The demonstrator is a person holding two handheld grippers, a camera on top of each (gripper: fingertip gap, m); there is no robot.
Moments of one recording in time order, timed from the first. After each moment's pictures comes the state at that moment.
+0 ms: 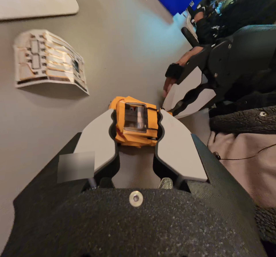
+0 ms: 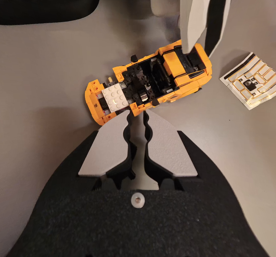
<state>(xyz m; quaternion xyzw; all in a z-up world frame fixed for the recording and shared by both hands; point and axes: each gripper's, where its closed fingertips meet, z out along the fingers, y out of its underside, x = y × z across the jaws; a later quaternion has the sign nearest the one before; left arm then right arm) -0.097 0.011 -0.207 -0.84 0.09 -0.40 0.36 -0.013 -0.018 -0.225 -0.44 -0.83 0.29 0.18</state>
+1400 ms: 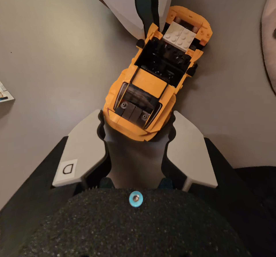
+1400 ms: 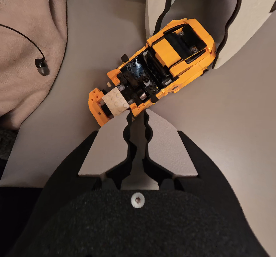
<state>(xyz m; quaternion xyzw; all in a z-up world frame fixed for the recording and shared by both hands) -0.052 -0.081 -0.249 -0.84 0.44 -0.15 0.28 0.022 -0.049 -0.233 -0.28 -0.91 0.32 0.01</state>
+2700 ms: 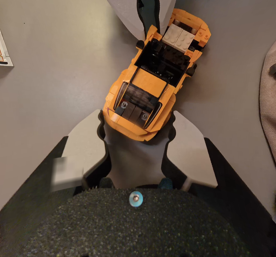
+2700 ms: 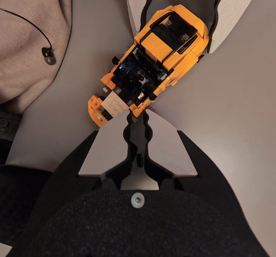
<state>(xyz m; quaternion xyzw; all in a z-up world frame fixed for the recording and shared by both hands) -0.040 -0.094 -0.248 -0.88 0.33 -0.12 0.31 0.025 -0.043 -0.234 -0.24 -0.93 0.29 -0.04</state>
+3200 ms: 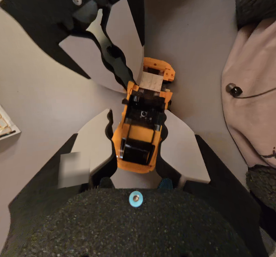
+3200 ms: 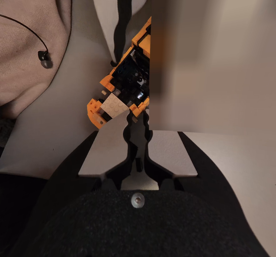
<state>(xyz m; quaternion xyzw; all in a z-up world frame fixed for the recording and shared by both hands) 0.003 -0.072 -0.209 -0.85 0.44 -0.16 0.26 0.022 -0.049 -0.233 -0.24 -0.92 0.31 -0.01</state>
